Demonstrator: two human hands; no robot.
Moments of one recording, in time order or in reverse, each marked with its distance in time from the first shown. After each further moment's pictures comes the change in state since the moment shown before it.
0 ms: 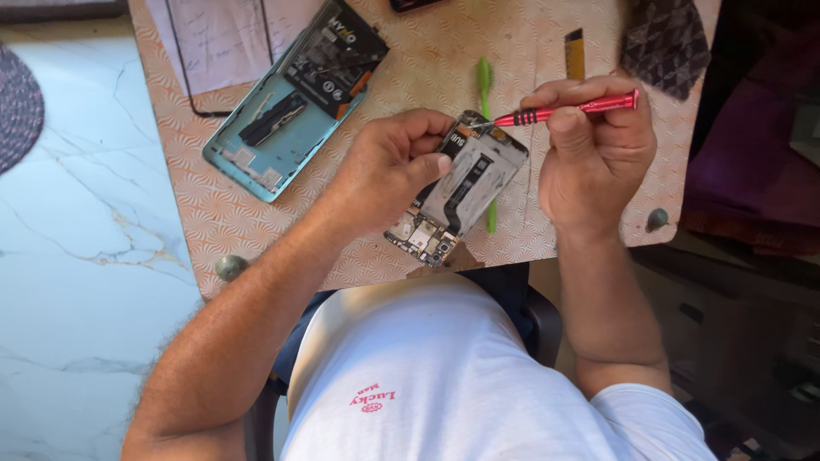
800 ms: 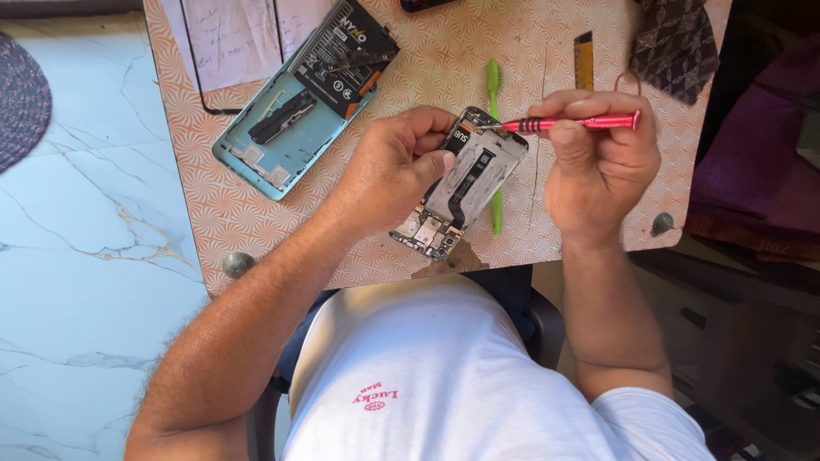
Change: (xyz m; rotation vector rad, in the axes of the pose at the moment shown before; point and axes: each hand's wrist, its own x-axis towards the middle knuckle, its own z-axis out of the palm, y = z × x) left_hand -0.003 0.001 -0.001 0.145 0.073 0.026; right_hand -0.003 -0.004 0.004 -0.201 -0.035 -0.072
